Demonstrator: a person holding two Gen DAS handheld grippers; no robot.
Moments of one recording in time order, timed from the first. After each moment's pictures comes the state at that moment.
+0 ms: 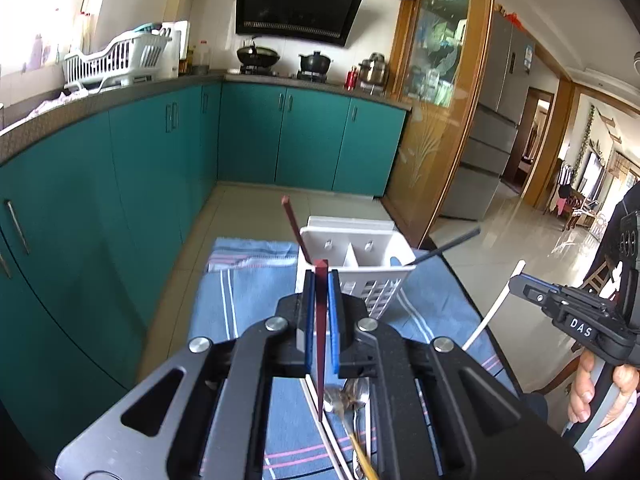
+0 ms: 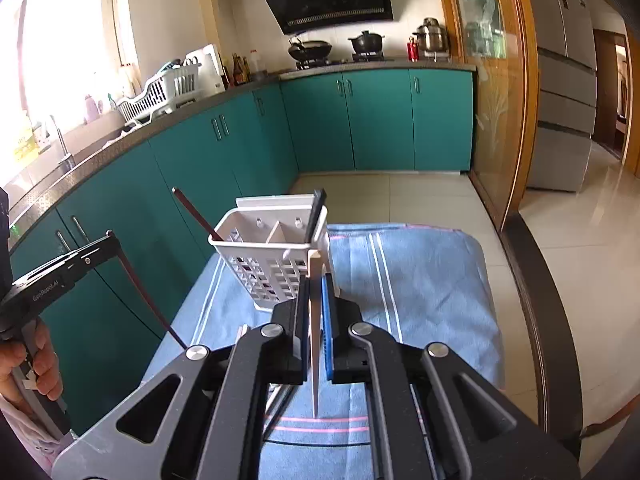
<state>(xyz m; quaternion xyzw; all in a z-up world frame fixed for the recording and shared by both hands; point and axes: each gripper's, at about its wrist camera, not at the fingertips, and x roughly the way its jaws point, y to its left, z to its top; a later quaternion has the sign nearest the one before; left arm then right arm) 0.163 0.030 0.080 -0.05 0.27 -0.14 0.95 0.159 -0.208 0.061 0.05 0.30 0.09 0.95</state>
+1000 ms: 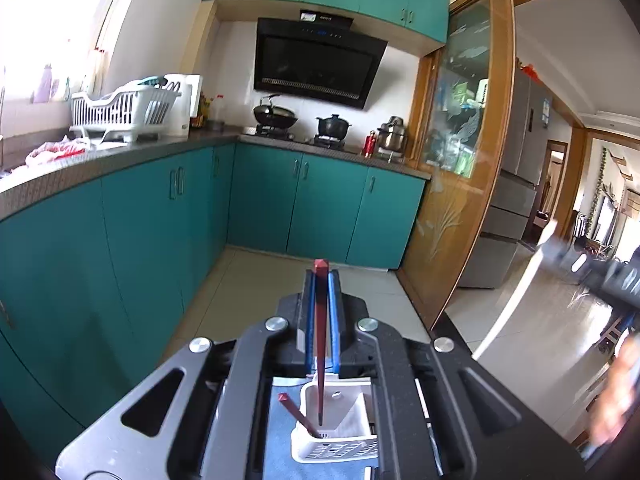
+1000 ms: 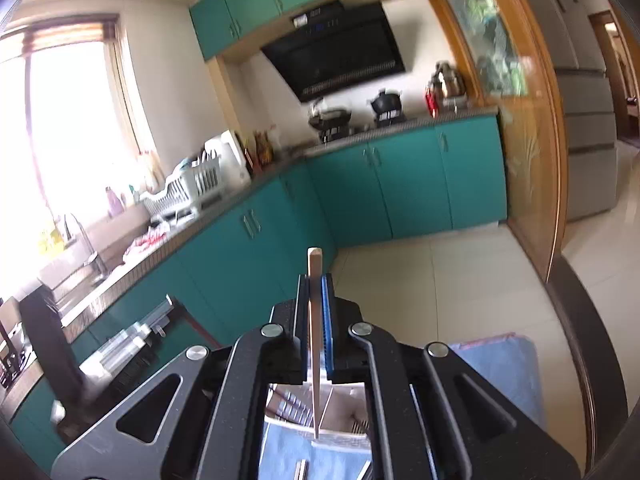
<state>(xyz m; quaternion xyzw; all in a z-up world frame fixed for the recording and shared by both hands) 0.275 0.019 0.137 -0.08 0.17 -0.10 0.98 0.259 -0.222 0.173 0.14 0.17 0.12 0.97</state>
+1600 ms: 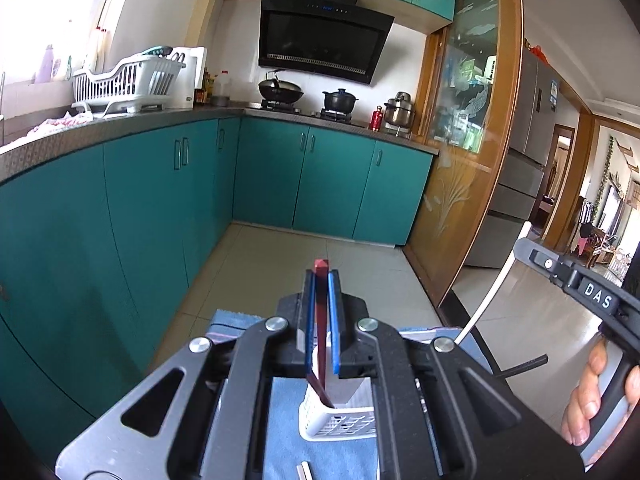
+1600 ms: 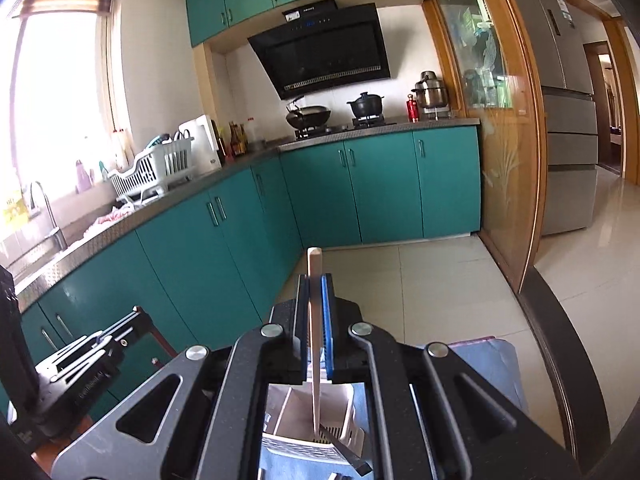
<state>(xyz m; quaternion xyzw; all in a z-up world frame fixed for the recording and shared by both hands) 0.277 0.018 0.090 -0.08 0.21 -0.09 0.97 0.285 -0.203 0.106 0.08 0.19 0.08 0.97</state>
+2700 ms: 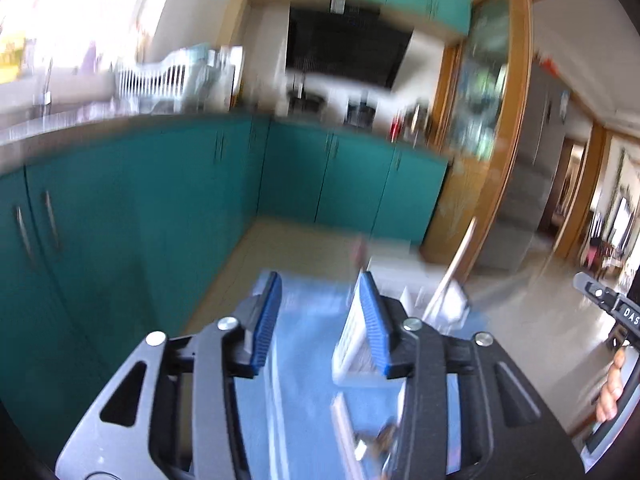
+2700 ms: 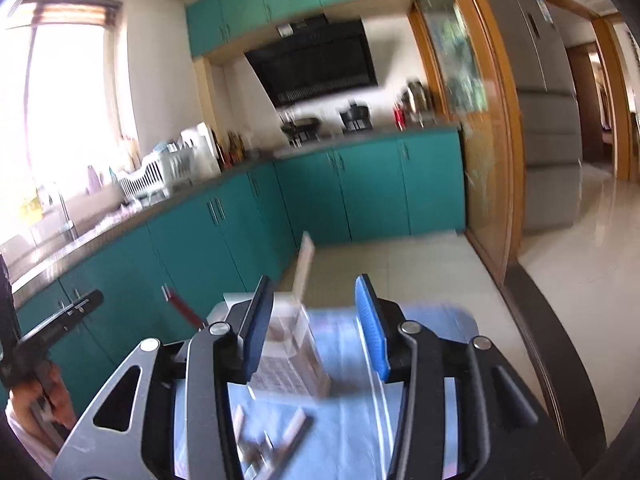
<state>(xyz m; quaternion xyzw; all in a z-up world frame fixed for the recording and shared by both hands) 0.172 0.072 0.045 -0.09 0.24 -0.06 0.96 0.161 -0.273 0.053 0.11 0.22 0.06 0.97</state>
